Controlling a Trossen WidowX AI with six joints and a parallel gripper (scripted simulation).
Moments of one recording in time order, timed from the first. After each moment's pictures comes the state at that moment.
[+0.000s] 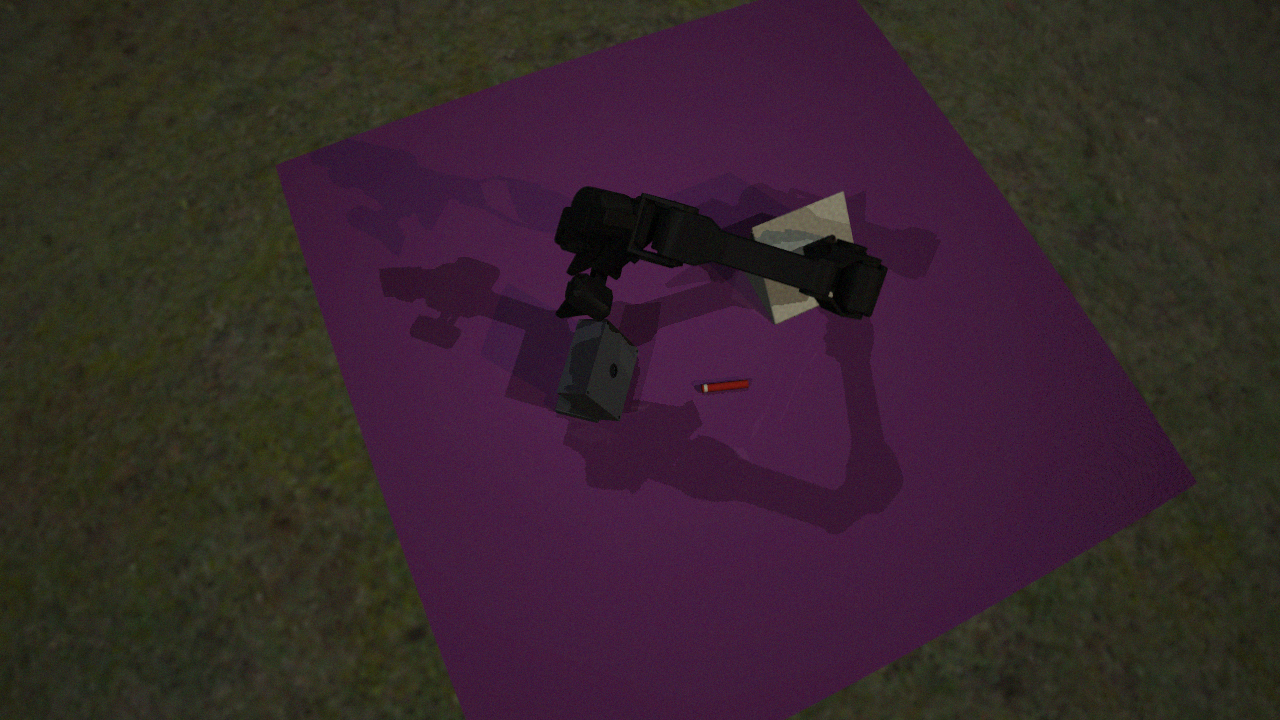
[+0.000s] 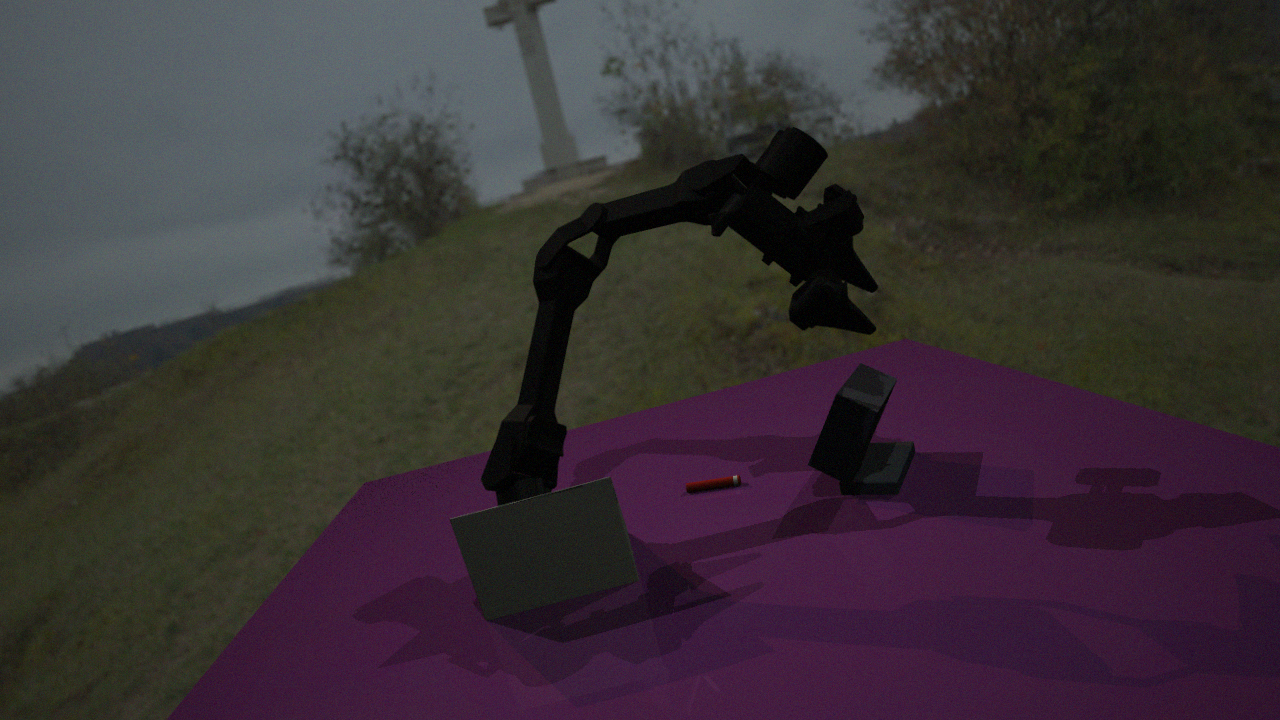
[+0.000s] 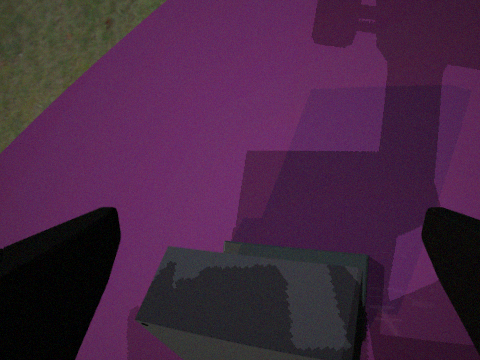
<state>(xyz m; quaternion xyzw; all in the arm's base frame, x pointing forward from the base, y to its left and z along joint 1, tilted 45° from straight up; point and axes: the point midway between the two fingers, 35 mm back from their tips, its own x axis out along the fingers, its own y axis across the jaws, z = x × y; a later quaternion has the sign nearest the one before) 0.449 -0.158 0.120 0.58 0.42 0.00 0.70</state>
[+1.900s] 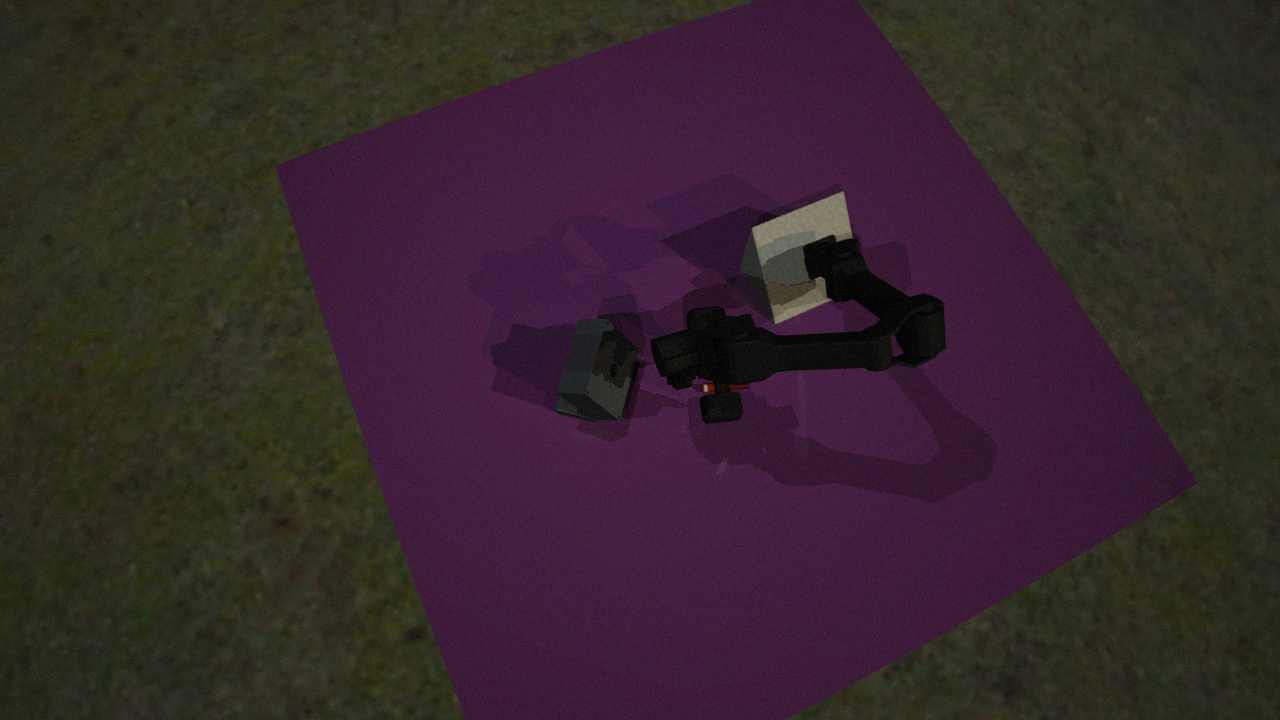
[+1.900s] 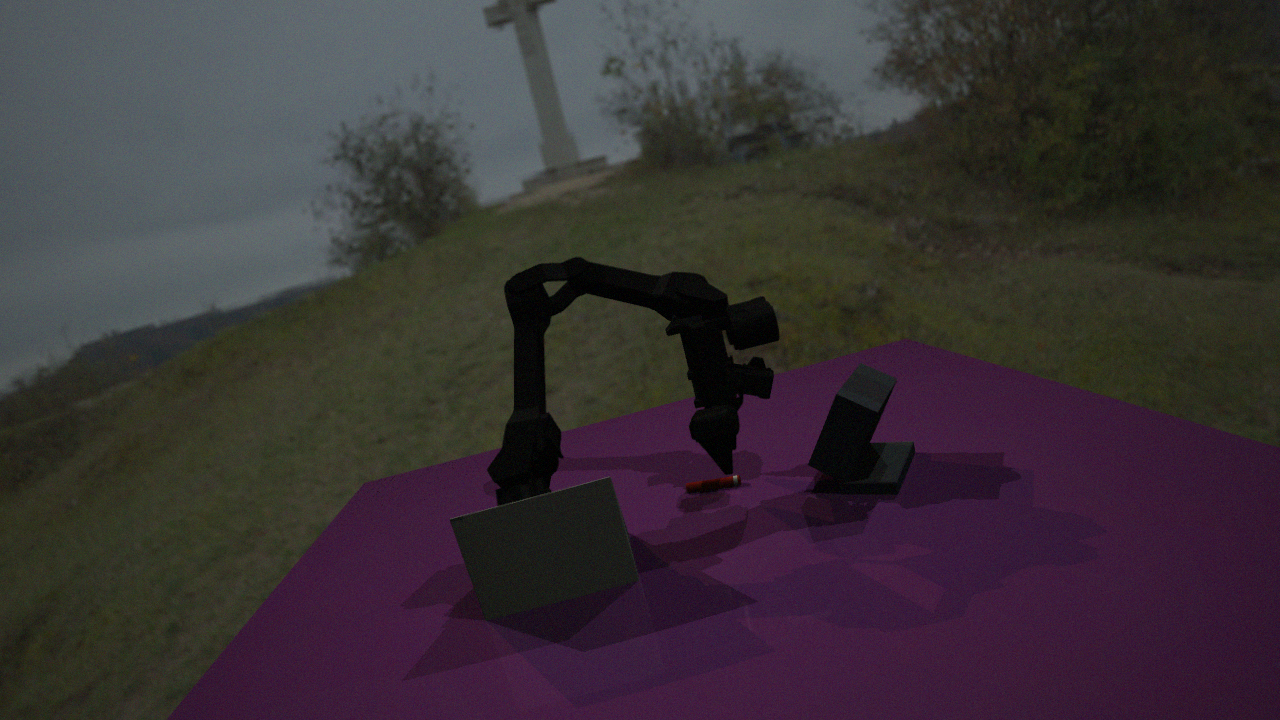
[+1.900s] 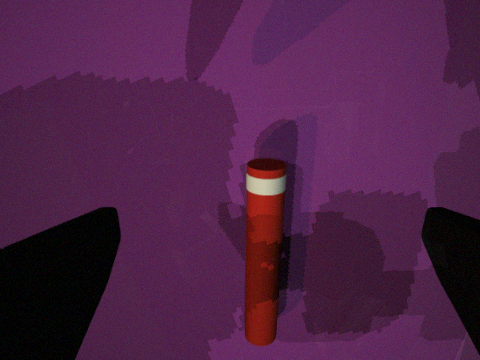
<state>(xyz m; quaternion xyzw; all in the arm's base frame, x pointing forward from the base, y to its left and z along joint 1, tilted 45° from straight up) 0.286 0.082 0.091 0.36 0.68 0.16 0.61</state>
